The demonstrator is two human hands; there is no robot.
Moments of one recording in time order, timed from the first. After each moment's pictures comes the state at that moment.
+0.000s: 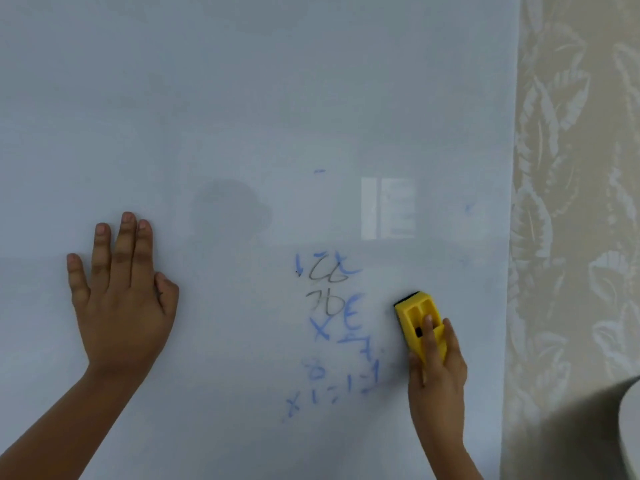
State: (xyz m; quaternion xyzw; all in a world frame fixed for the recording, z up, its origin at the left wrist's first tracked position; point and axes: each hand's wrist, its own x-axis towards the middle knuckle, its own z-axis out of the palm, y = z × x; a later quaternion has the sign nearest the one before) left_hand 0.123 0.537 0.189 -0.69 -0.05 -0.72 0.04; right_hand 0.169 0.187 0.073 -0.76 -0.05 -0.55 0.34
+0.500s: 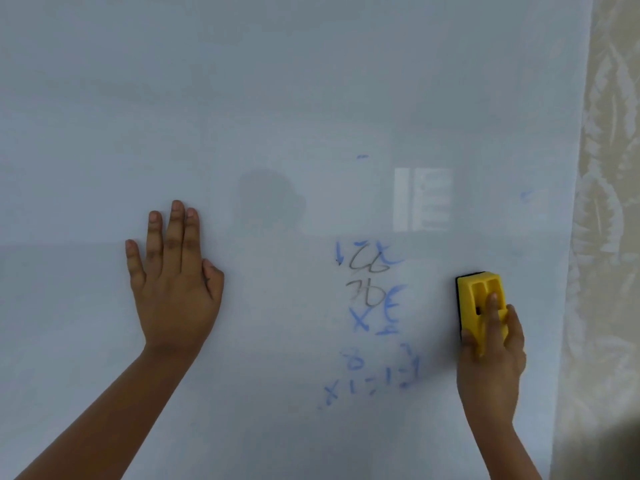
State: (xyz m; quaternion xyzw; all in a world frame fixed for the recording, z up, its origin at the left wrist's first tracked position) left_hand 0.119 0.531 0.187 -0.71 -0.07 -0.70 0.04; right_hand 0.176 0.189 0.092 -0.74 0.02 -0.54 0.40
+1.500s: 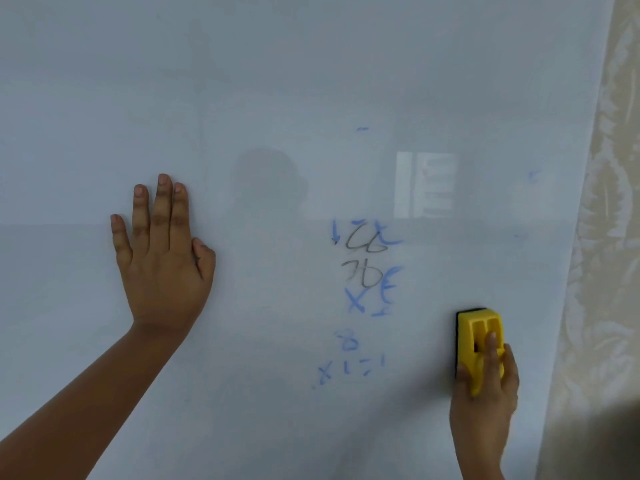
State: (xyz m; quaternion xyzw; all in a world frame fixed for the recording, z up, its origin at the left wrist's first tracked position) left_hand 0.119 0.531 0.185 -0.71 -0.07 -0.70 0.04; right_hand 0.169 0.191 0.028 -0.73 0.06 -0.51 0.46
